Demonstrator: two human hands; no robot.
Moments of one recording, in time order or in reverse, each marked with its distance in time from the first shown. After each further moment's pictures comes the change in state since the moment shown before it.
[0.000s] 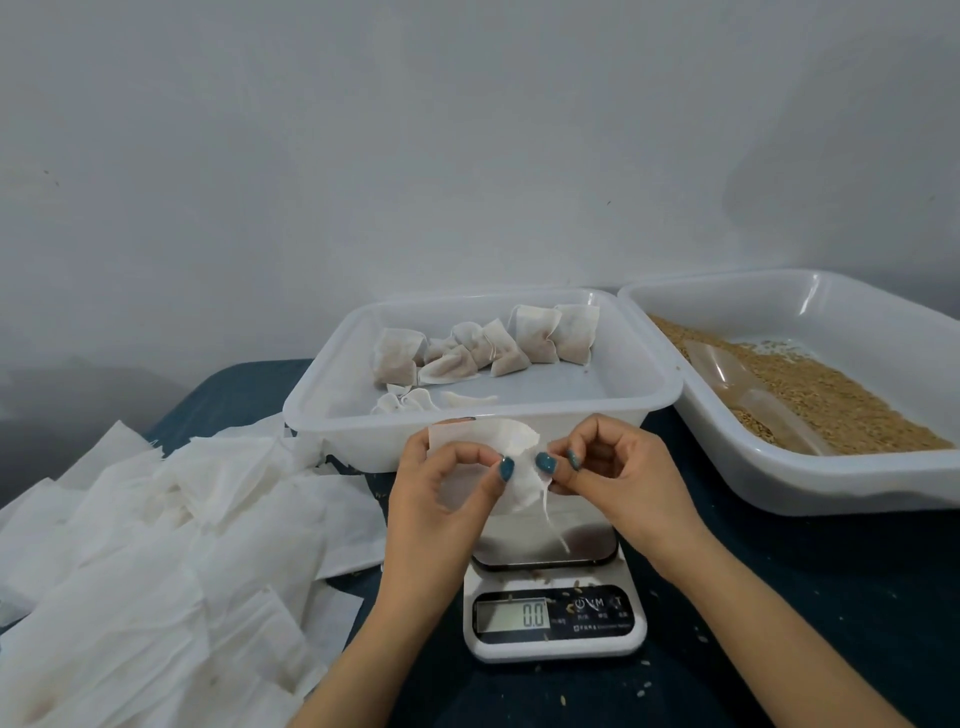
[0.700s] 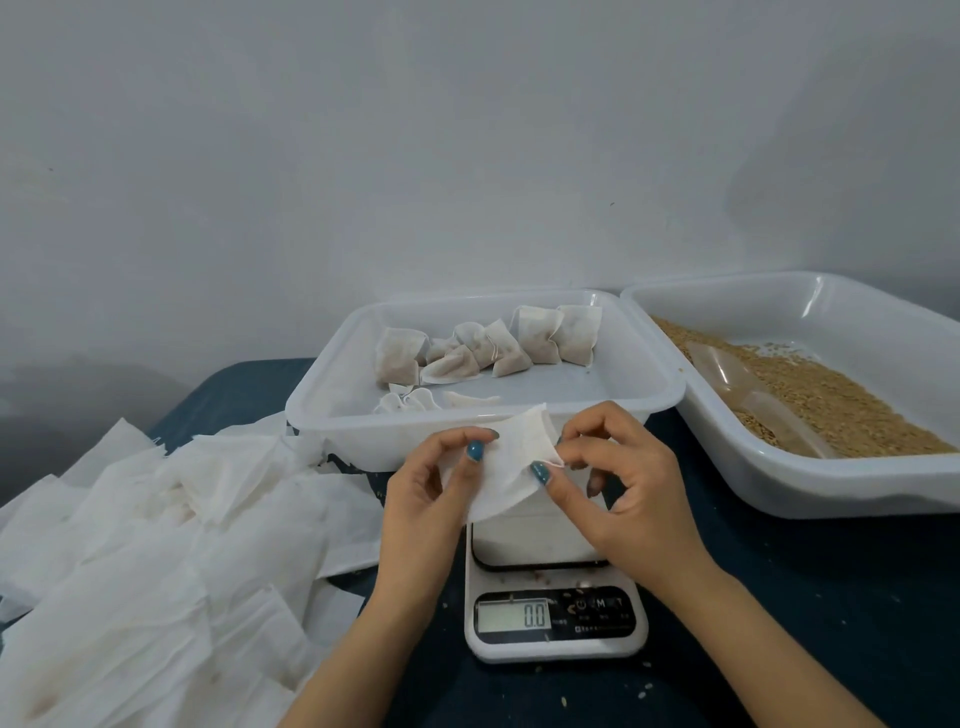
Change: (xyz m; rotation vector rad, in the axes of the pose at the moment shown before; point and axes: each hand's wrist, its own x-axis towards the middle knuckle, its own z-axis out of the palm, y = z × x) left_hand 0.002 -0.003 -0.003 -0.266 -0.026 -0.100; right_hand -0.007 0.002 0.004 -0.539 0.073 -0.597
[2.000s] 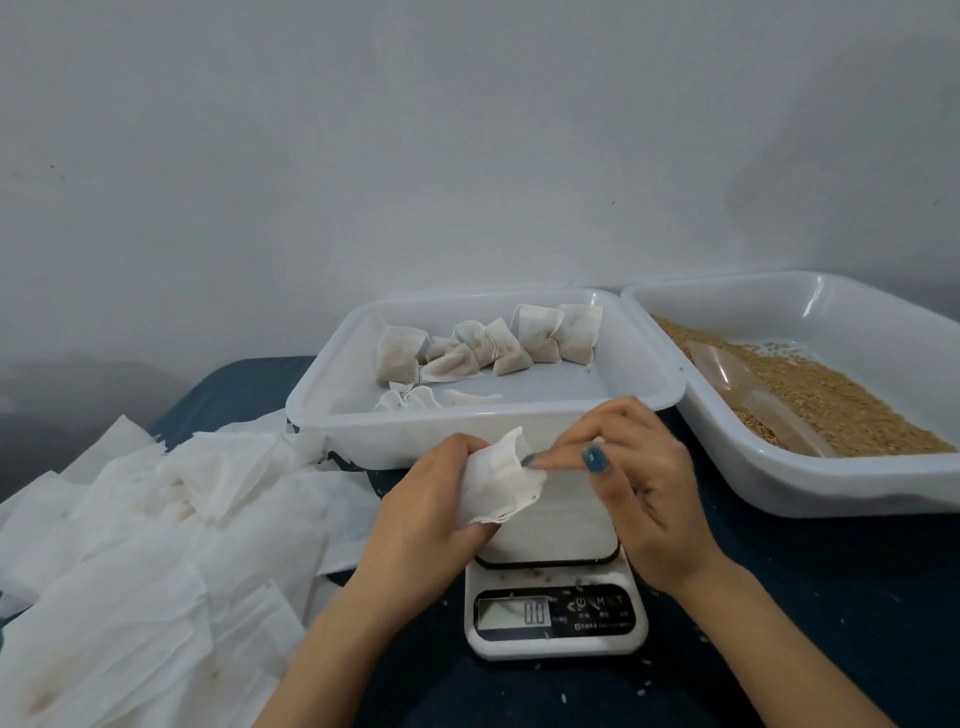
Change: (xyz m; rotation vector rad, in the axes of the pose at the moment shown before) left_hand 0.007 -0.006 -0.023 0.796 -0.292 0.236; right_hand 0.003 0.002 -0.008 0.005 0.007 -0.130
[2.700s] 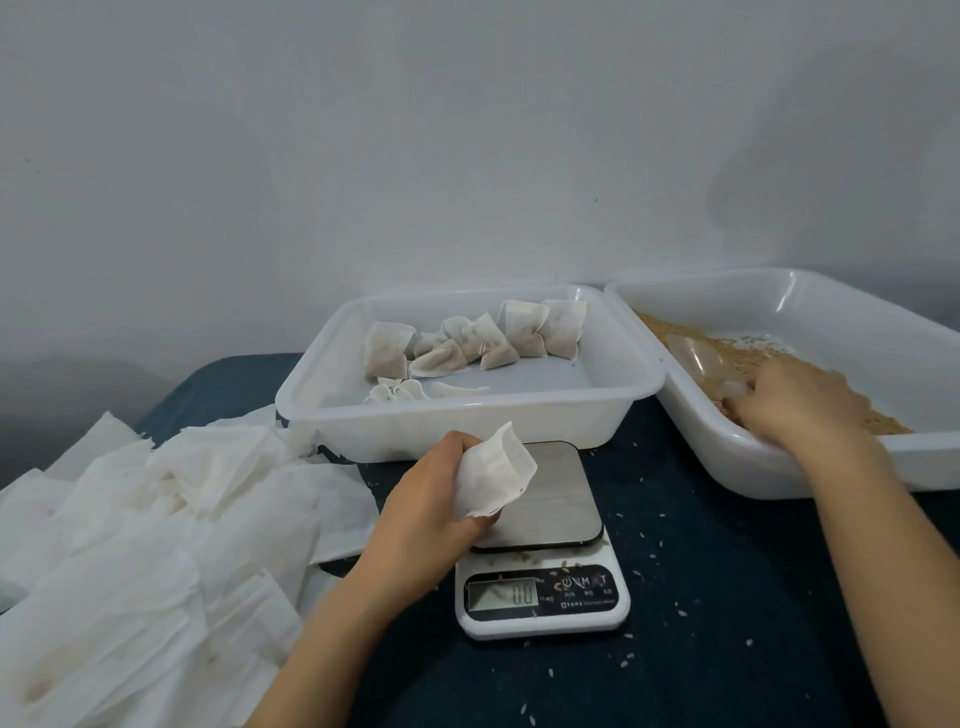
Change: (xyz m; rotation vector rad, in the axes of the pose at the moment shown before) left_hand -0.001 -0.001 0.008 -0.117 -0.035 -0.033; right_hand 0.043 0.062 -0.117 -1.059 -0.368 1.122
